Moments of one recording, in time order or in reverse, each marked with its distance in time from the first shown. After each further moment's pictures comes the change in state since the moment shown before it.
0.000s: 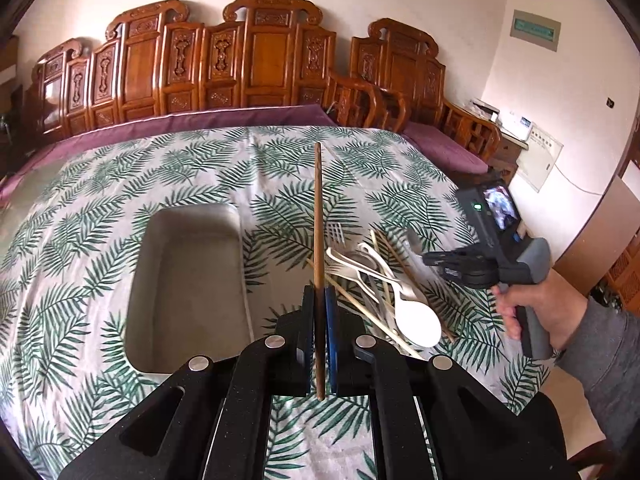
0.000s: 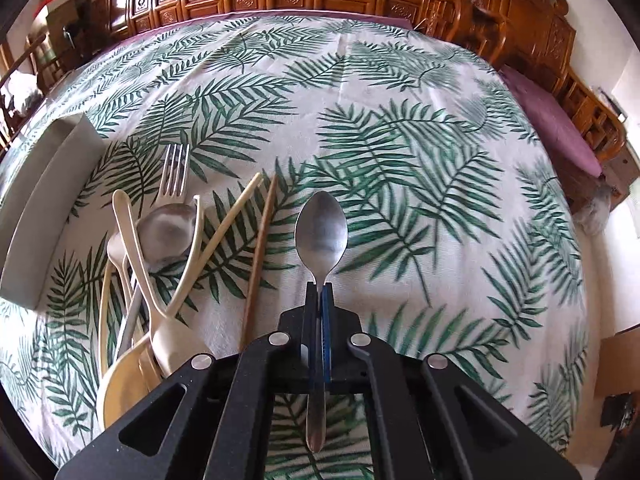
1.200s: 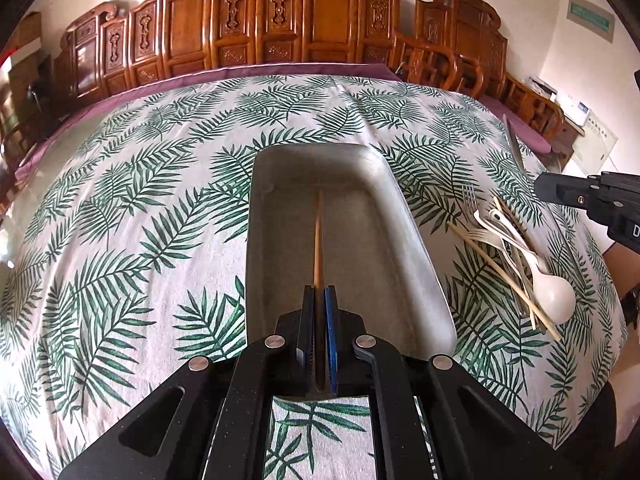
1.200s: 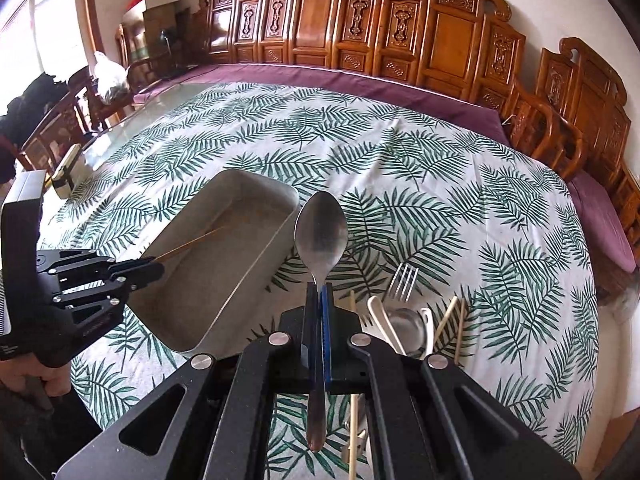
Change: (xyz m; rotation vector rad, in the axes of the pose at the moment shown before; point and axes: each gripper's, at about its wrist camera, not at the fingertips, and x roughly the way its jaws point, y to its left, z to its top) left arm 0.052 0.114 -0.015 -0.051 0.149 0.147; right arm -0.102 0.163 0.041 -0.207 -0.182 0.187
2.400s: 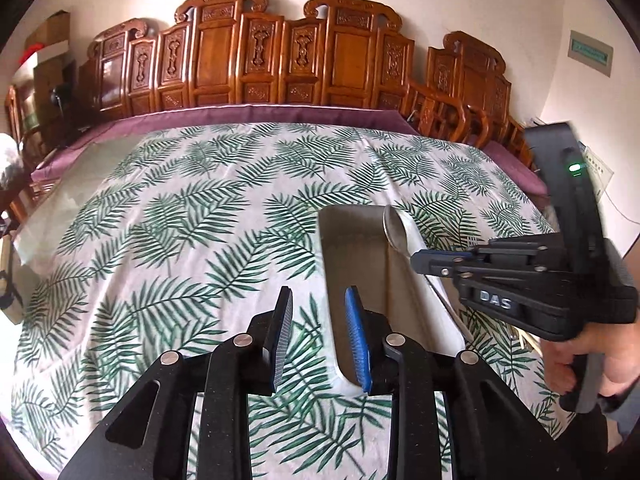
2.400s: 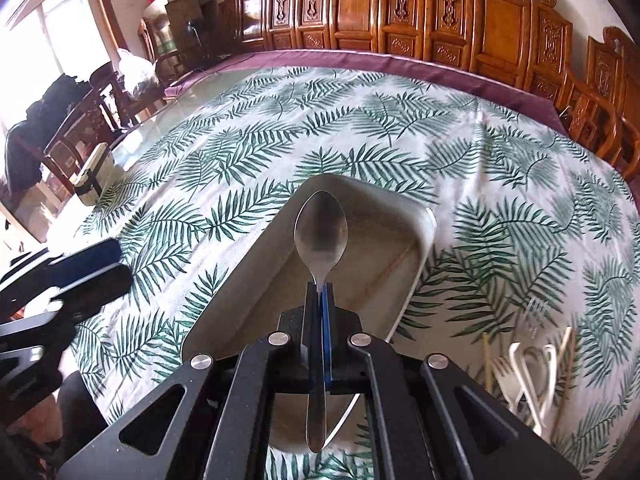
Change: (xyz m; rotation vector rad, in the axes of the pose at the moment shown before) left arm -0.070 0.052 0.005 -0.055 -0.145 0.009; right arm 0.073 0.082 0.034 0.014 0.055 0.153
